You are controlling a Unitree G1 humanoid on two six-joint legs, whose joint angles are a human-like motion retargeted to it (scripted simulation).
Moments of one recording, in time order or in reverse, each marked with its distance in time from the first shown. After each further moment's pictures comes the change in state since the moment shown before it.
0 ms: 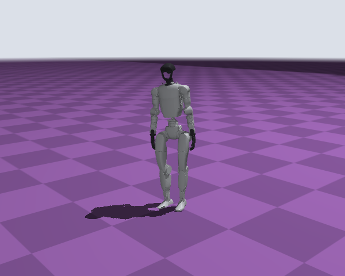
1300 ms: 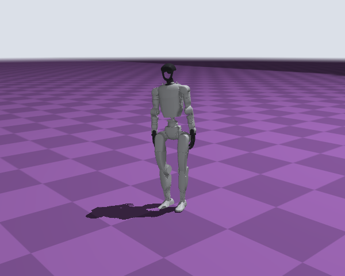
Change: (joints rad) left arm 0.033 0.018 -0.041 0.023 0.223 0.150 -0.148; right arm -0.009 0.002 0.080 0.126 -0.066 0.086 -0.029; waist -0.039 0.050 -0.056; left_leg 0.037 0.036 -0.052 -0.060 -0.011 -0.058; right_leg 0.026 0.051 -0.025 -0.008 0.049 -0.047
